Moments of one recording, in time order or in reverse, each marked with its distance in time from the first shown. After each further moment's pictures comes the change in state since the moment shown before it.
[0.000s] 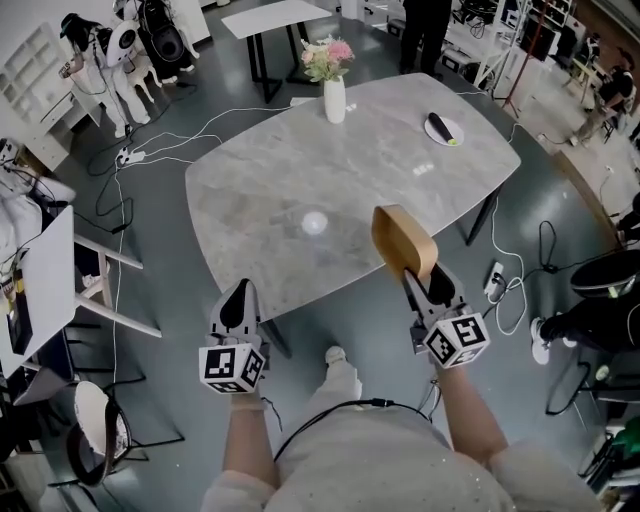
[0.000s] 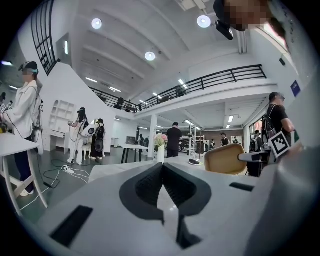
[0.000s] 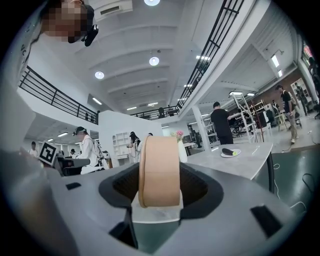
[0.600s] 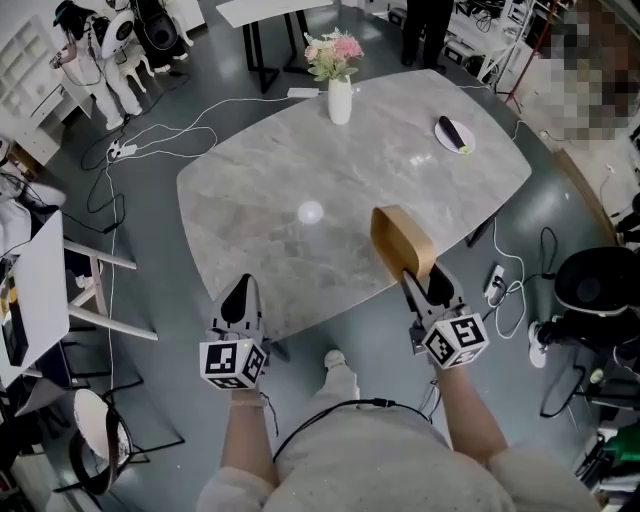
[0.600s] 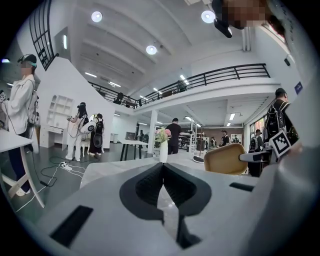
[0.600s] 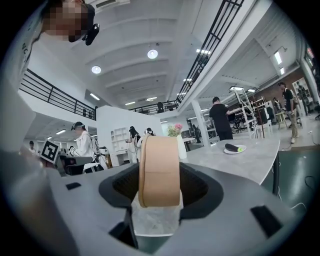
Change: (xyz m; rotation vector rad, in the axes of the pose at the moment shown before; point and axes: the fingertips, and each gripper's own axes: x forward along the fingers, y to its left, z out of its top) left arm 0.073 0.030 -0.011 -0.013 0.052 -0.010; right arm 0.067 -0.021 -0.011 0.005 0.066 -0.009
